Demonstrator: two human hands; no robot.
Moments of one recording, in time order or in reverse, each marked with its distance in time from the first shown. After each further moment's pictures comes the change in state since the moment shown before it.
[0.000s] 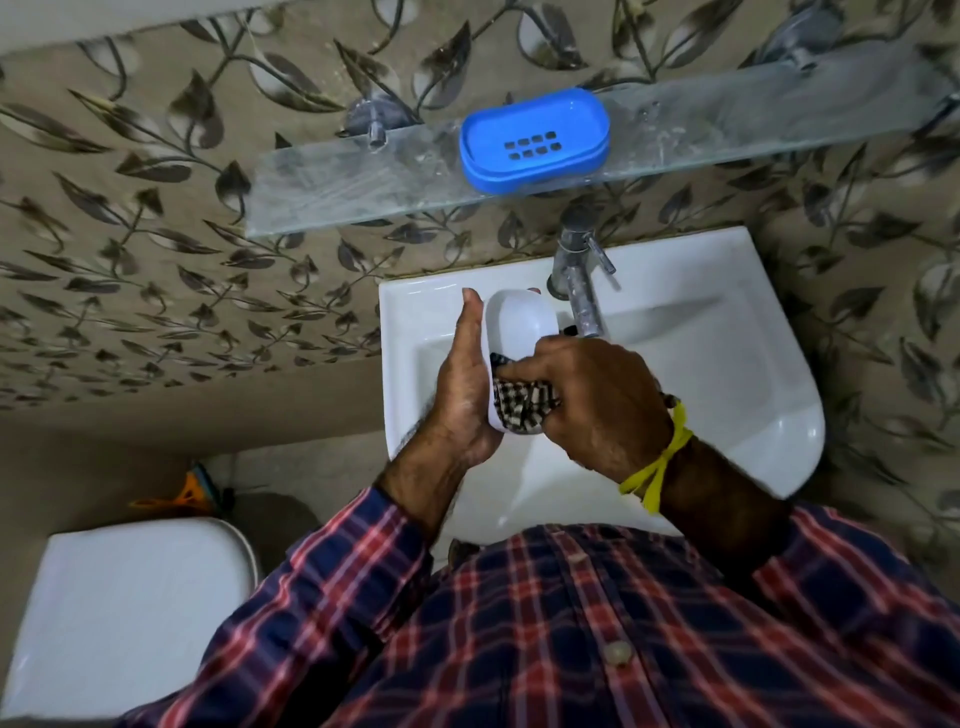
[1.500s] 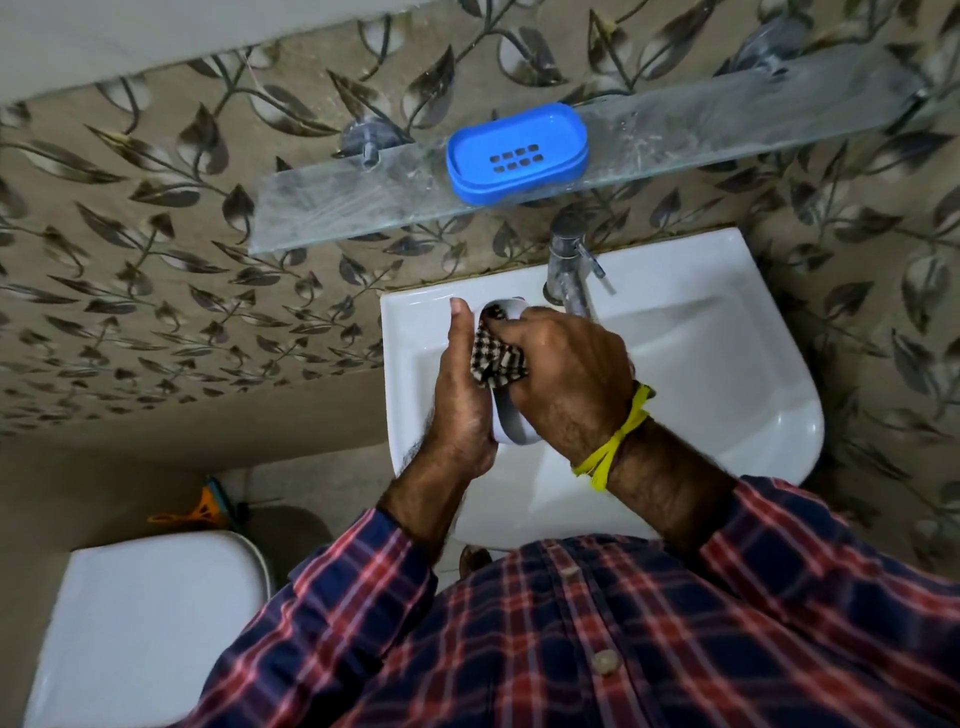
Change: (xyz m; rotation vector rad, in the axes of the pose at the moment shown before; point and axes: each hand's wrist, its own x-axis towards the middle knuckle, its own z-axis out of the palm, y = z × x) left_hand -0.014 -0.009 0.014 0.057 0.058 0.175; right_hand 0.016 -0.013 0.000 -0.091 0.255 0.083
